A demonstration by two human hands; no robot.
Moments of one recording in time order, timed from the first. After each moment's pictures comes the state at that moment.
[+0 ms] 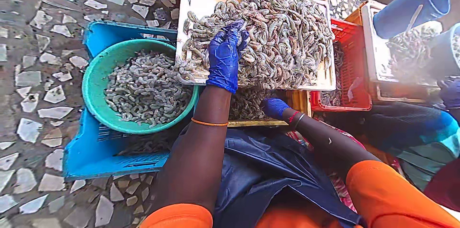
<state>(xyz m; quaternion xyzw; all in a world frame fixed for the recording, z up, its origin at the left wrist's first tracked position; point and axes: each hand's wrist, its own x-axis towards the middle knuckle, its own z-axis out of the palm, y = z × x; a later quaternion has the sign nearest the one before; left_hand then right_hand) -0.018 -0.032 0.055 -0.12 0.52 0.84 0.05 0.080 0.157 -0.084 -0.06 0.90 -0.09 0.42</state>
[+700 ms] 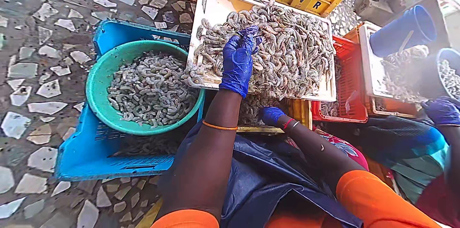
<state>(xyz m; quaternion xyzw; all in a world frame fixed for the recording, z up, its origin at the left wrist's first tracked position) -0.023 -0.041 0.059 -0.07 0.54 0.84 0.00 0.070 0.125 -0.088 -0.05 0.88 -0.04 0.47</state>
